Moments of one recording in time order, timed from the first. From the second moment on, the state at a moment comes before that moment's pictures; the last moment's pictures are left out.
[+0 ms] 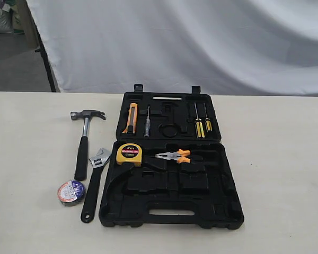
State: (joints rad) left arm 0.13 0.00 -0.01 0.02 0.10 -0.31; right arm 0.14 0.01 0.00 0.11 0.14 0.02
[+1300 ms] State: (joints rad) left arm 0.13 0.00 -0.01 0.02 0.10 -0.31; right arm 0.14 0.01 0.00 0.10 0.05 0.18
